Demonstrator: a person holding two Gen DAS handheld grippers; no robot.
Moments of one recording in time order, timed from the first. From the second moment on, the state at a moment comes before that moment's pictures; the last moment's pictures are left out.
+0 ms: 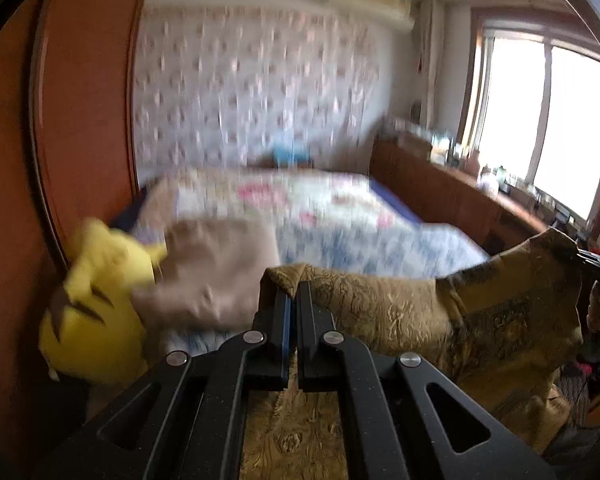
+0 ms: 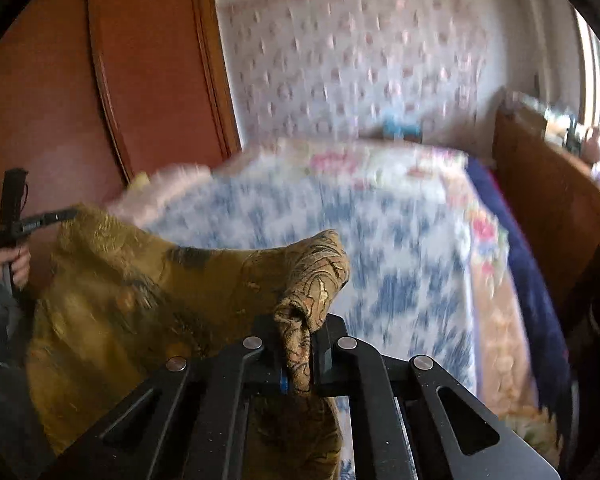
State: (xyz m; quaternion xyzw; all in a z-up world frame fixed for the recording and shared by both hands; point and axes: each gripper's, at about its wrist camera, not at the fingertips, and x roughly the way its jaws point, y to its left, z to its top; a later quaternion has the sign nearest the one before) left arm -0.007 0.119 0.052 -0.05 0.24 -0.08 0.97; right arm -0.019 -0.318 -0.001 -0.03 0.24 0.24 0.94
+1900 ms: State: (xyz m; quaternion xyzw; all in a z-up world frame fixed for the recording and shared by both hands) left arm 0.121 0.139 -0.015 0.01 0.33 -0.03 0.94; right arm 0.126 -0.254 0.121 -0.06 0.35 0.14 0.93
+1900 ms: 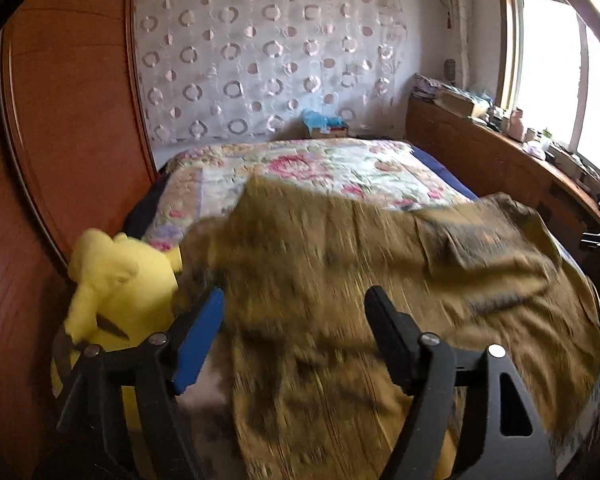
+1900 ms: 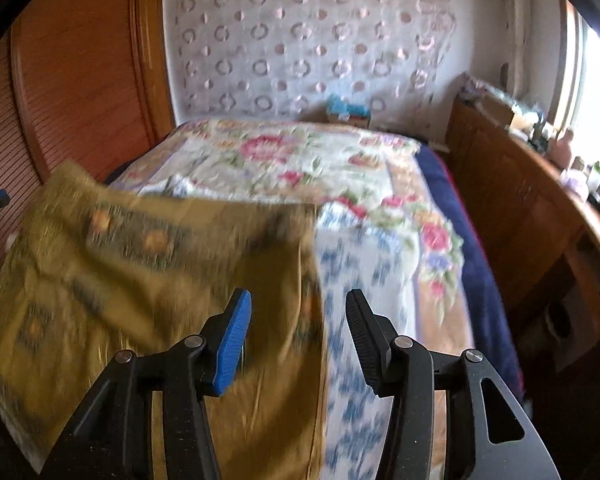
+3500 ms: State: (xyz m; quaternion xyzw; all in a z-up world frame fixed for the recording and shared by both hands) left arm 0.047 0.107 -0.053 -0.04 0.32 -0.04 0.95; right arm -0.005 -0.302 0.172 0.02 0.33 0.16 0.93
